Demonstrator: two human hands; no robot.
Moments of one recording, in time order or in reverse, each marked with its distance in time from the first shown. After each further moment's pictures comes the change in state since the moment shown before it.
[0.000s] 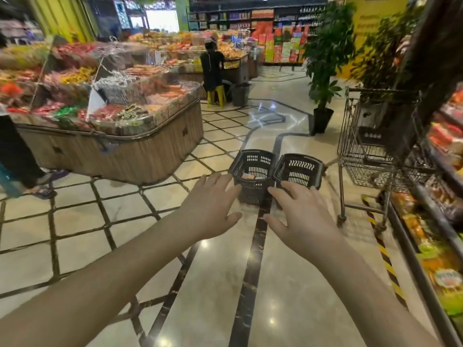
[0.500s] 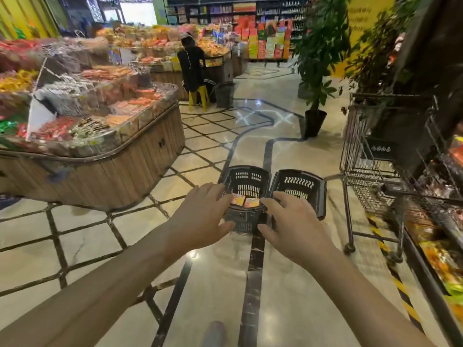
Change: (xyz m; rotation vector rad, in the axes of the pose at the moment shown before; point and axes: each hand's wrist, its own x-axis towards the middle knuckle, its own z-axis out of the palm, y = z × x) left_hand 0.333 -0.112 0.048 -0.038 -0.021 0.038; right_hand 0.326 0.103 0.088 -0.030 -0.072 0.051
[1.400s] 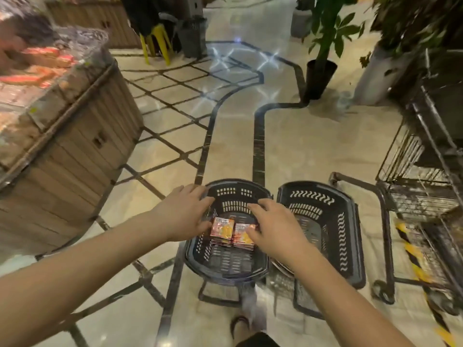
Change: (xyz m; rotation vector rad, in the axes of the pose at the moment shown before) left_hand 0.658 -0.214 0.146 0.059 -0.314 0.218; right_hand 0.608 0.207 0.211 0.070 -0.305 0.099
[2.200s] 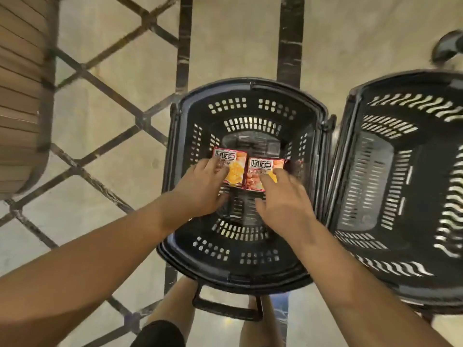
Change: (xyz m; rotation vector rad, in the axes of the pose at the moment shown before) left_hand 0.338 -0.035 0.356 -0.184 -0.361 0.041; right_hand 0.265 0.109 0.328 0.202 -0.438 0.239
